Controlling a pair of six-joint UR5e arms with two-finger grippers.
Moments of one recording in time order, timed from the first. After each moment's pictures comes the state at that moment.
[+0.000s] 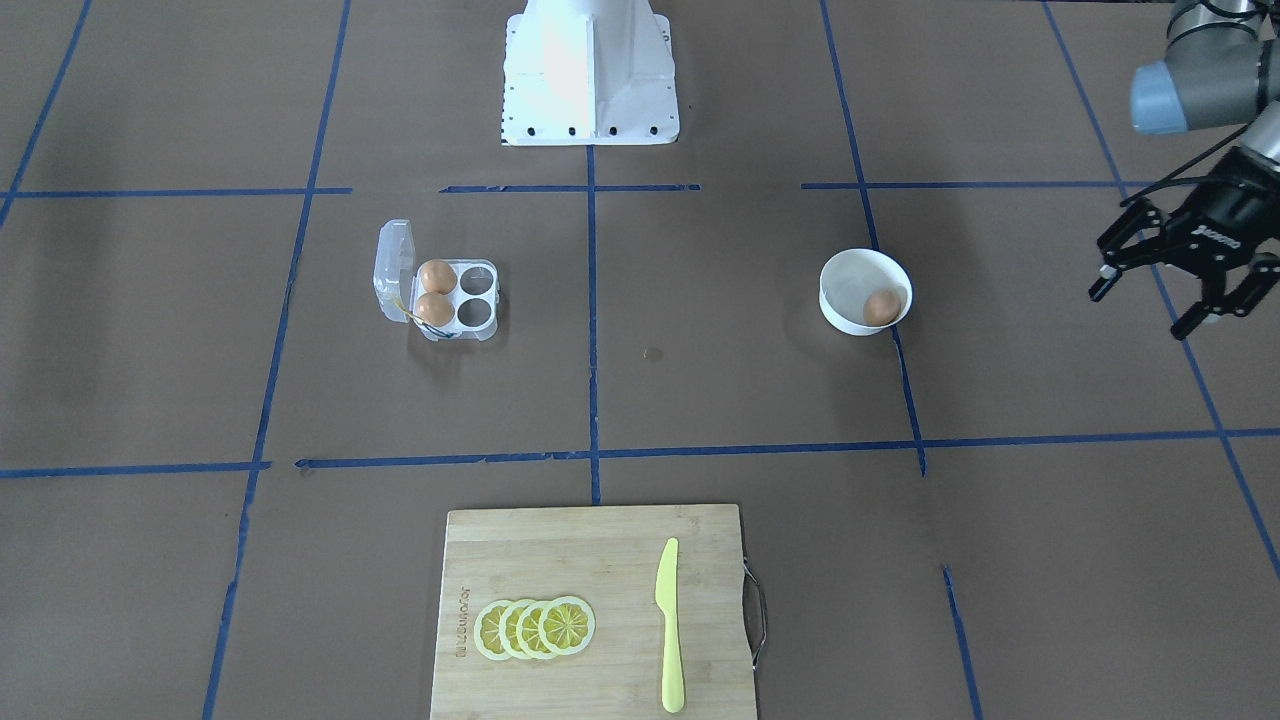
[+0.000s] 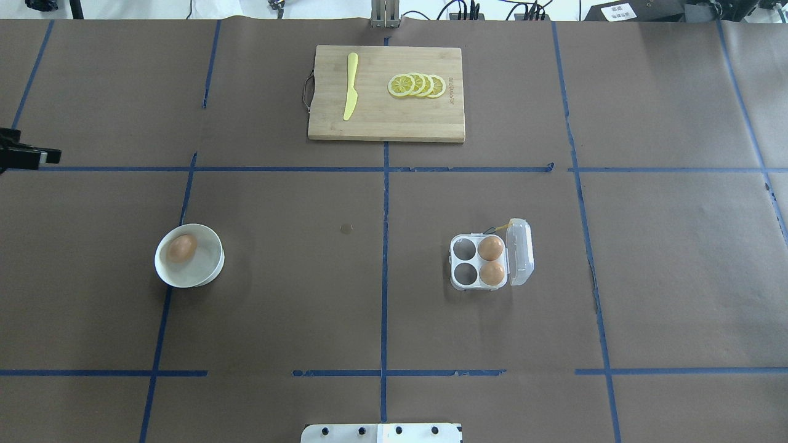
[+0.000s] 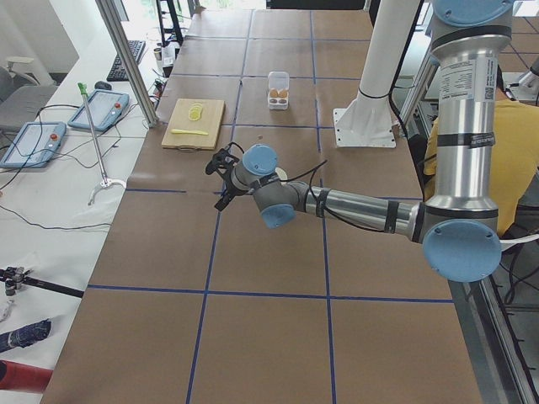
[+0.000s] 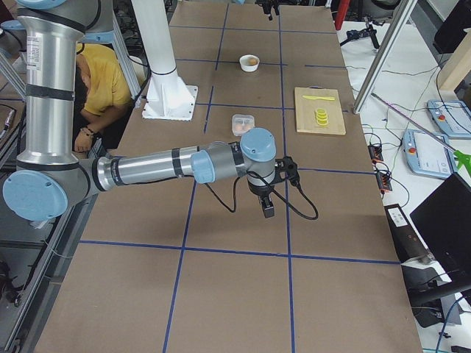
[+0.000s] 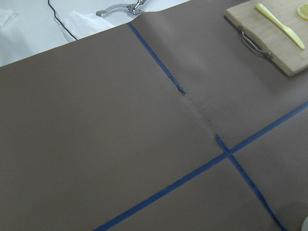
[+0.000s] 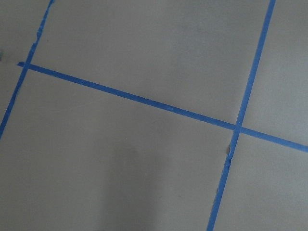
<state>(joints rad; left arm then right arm) -1.09 -1.52 -1.77 -2.50 -2.13 -0.60 1.49 -1.68 1.87 -1.49 2.39 -0.04</state>
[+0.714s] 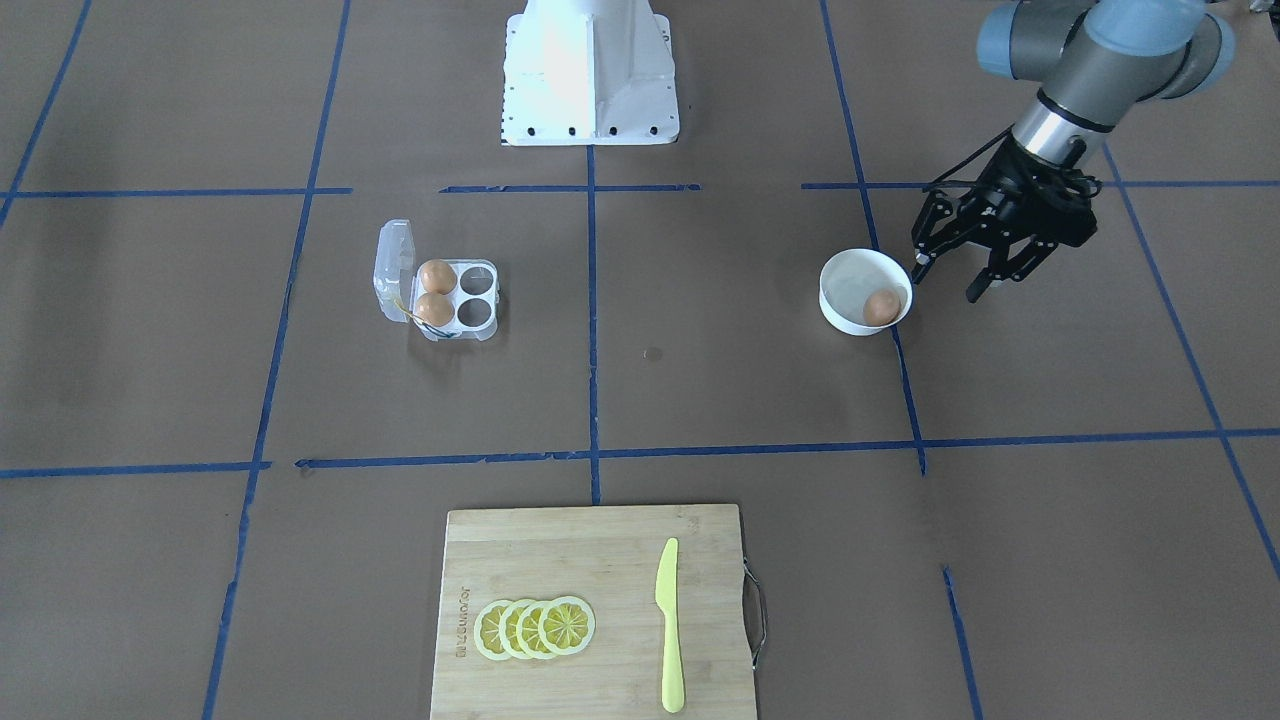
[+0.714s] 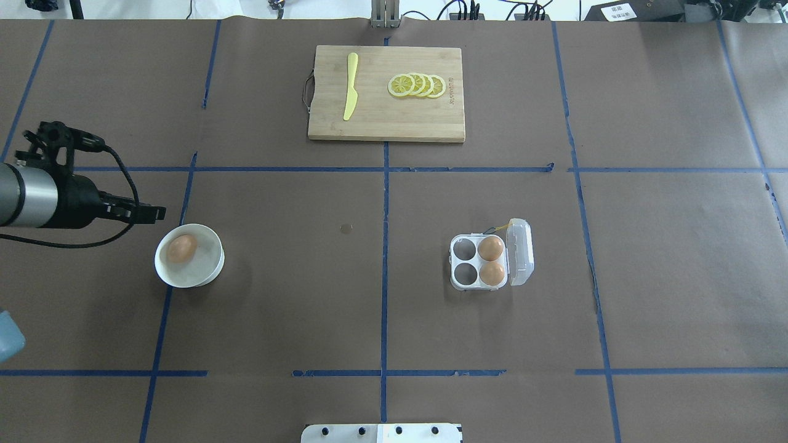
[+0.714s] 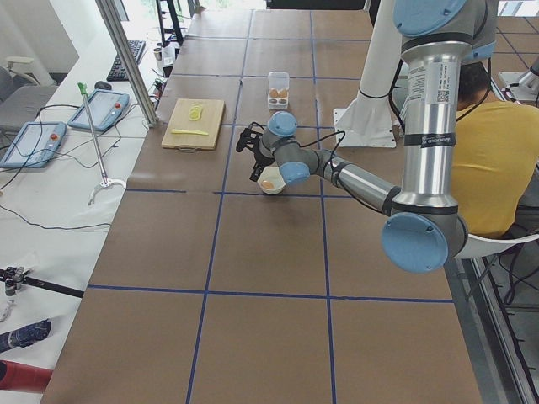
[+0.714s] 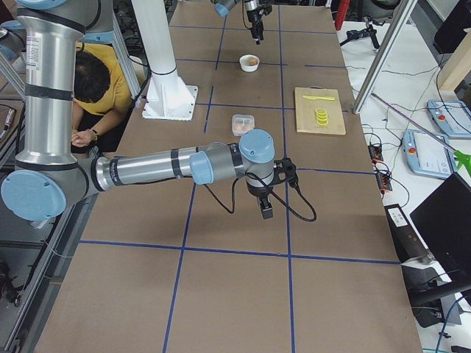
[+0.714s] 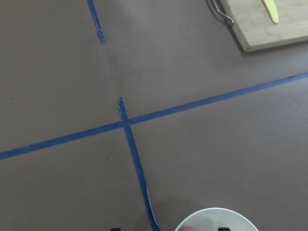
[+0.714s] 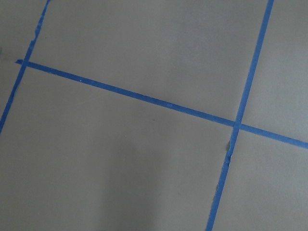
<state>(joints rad) -0.75 -1.56 -1.93 -2.25 -1.90 -0.87 1.49 -1.69 1.87 -1.48 2.39 -0.04</state>
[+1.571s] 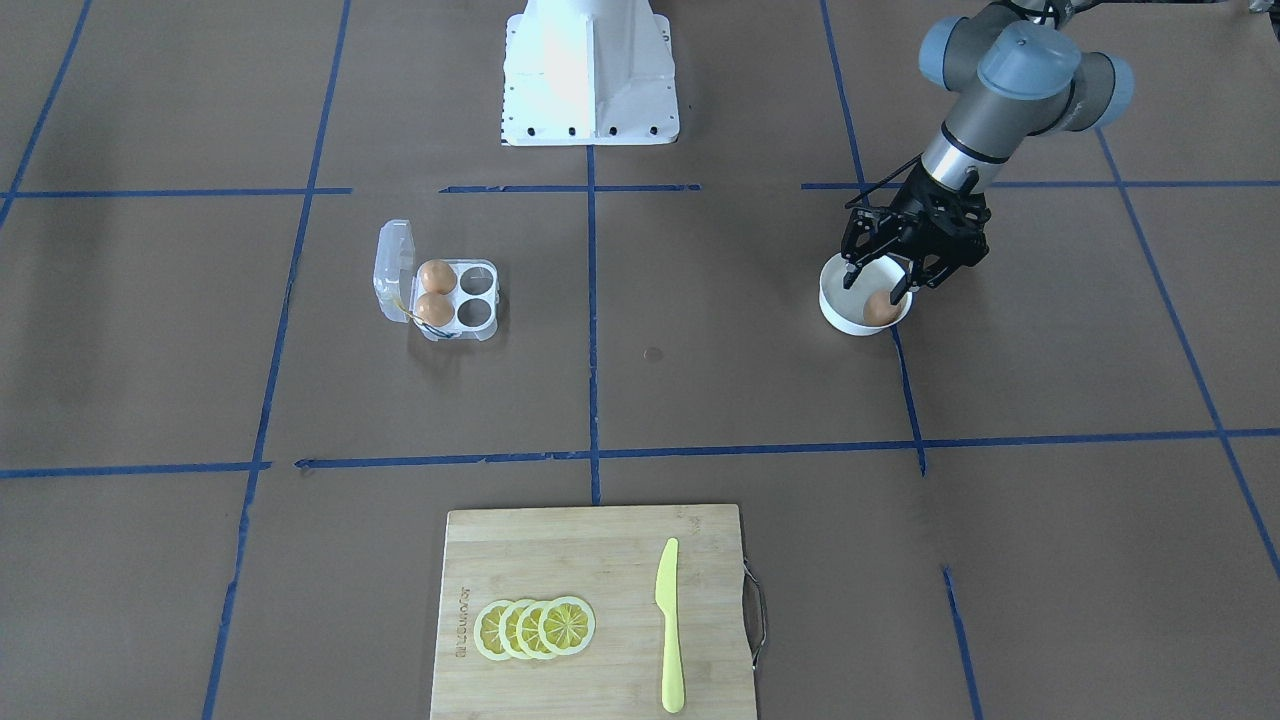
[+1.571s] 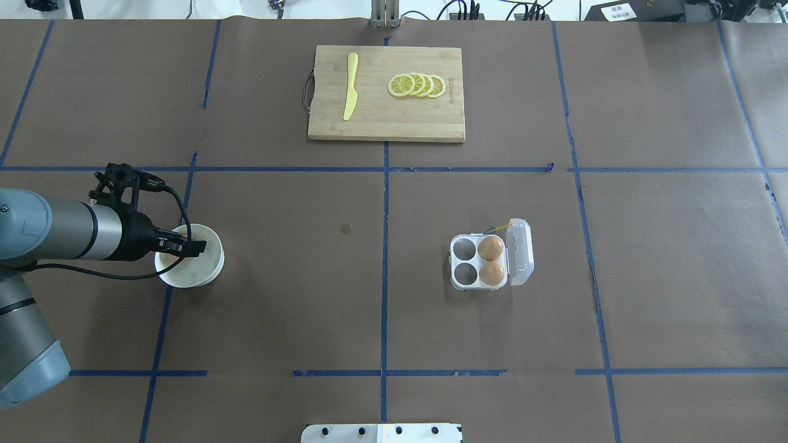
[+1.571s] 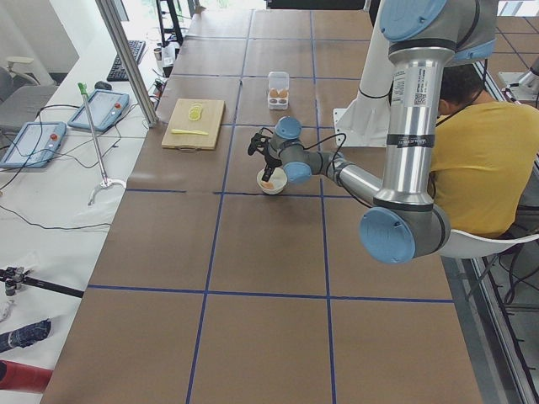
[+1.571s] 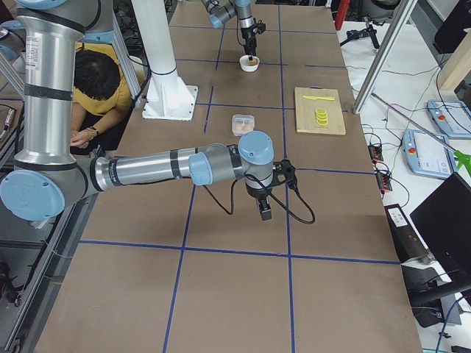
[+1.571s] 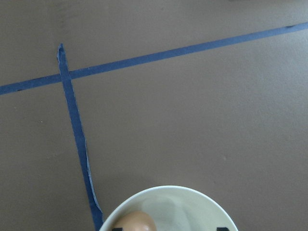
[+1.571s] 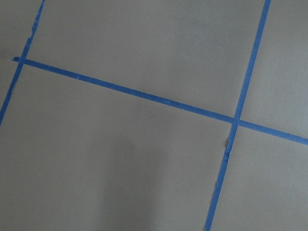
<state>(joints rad) -0.62 -1.61 -1.87 -2.25 -1.85 -0.91 1.50 -1.70 1.87 -1.49 2.39 -0.04</state>
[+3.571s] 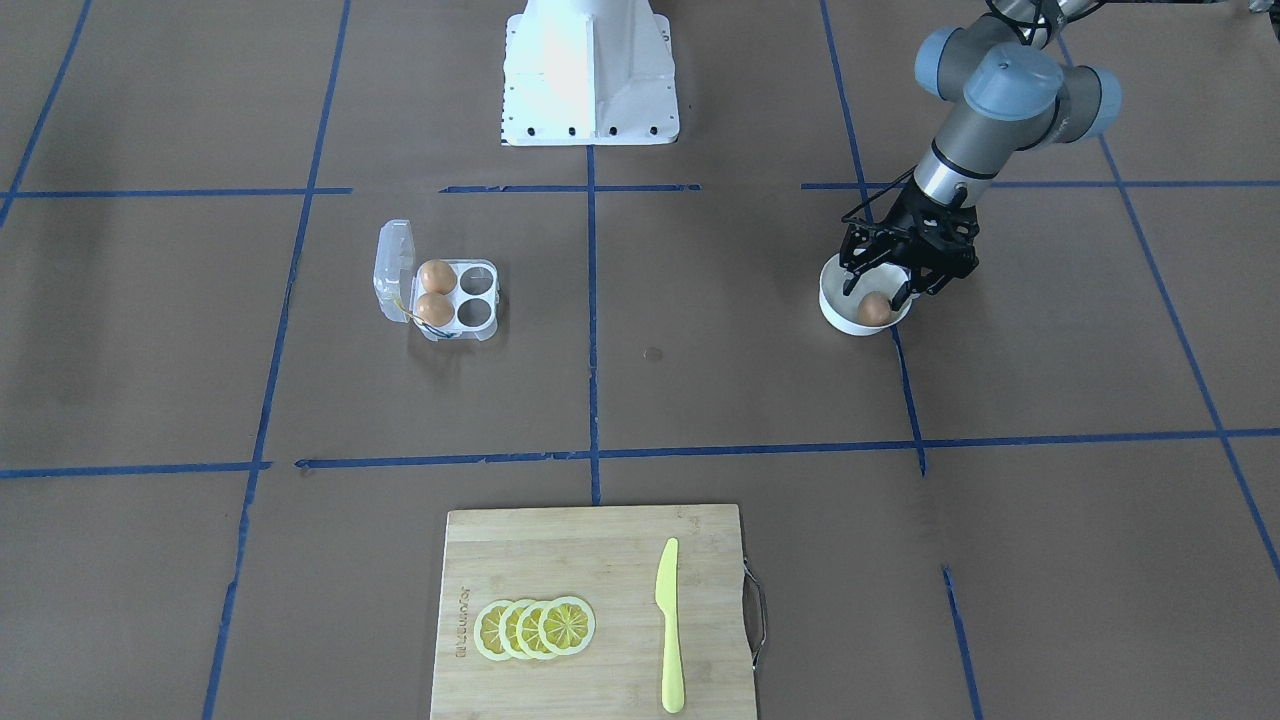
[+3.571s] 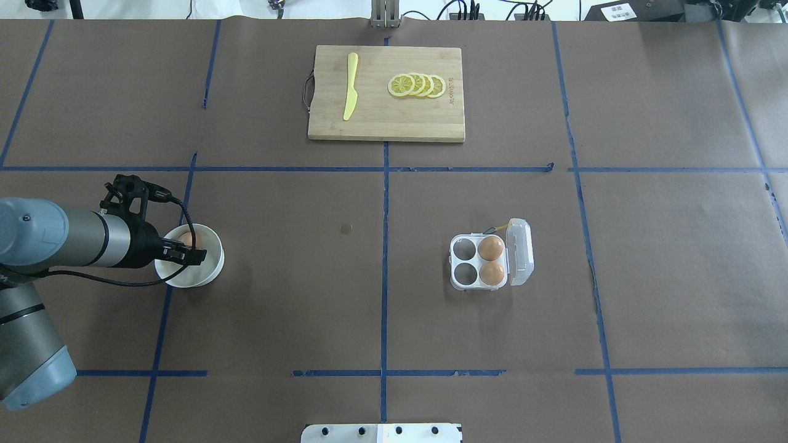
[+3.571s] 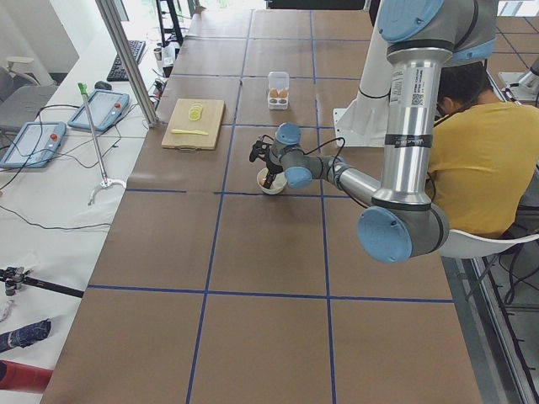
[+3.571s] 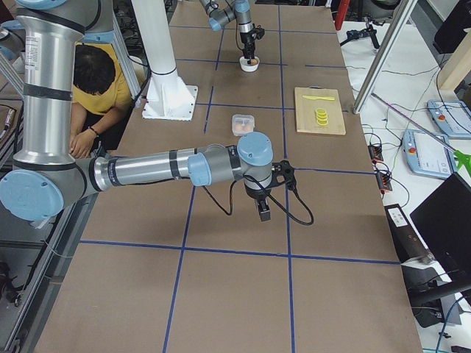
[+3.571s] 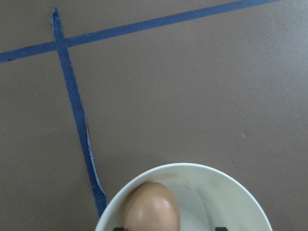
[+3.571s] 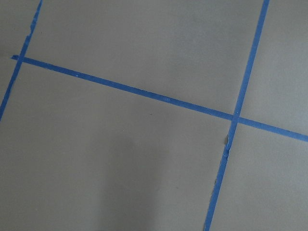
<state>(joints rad) -0.60 -1.62 -1.82 -2.25 -1.84 -0.91 1.50 -1.70 1.87 -1.49 2.39 -0.04</state>
